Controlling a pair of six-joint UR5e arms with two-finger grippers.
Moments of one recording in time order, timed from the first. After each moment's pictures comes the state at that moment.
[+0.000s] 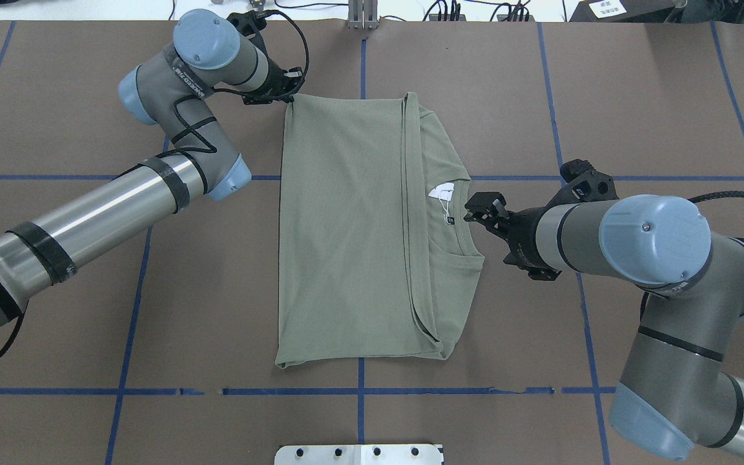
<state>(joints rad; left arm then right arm) -0.82 -2.58 -0.67 -2.49 -1.86 -1.36 0.51 -1.34 2.06 -1.24 1.66 2.00</state>
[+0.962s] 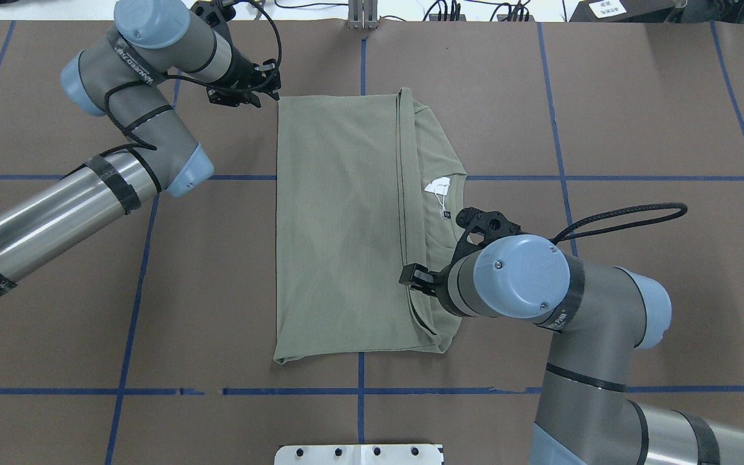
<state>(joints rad) -0.87 -2.39 -1.05 -2.32 -2.02 -1.35 0.36 -1.15 1.95 -1.51 1.69 1.63</state>
